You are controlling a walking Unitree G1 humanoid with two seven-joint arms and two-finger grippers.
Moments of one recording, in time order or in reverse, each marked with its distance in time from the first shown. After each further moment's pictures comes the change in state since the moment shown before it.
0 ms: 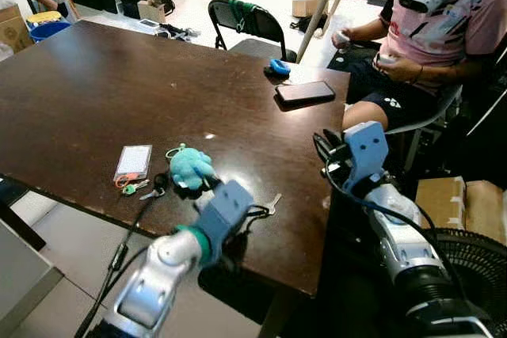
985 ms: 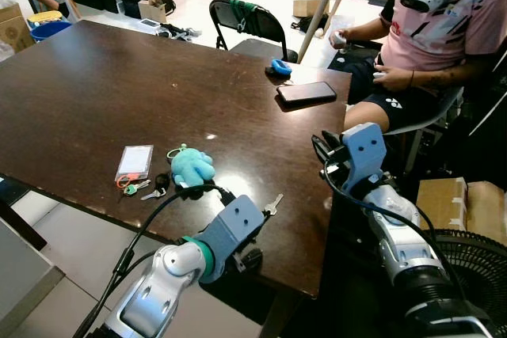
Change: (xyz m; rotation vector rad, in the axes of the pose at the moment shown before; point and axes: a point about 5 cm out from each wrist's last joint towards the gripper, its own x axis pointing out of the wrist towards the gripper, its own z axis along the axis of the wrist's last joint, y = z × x) left arm -0.009 -0.031 -0.051 0.149 0.288 -0.256; right arm -0.004 -0.004 -0.011 -0.022 0.052 0.004
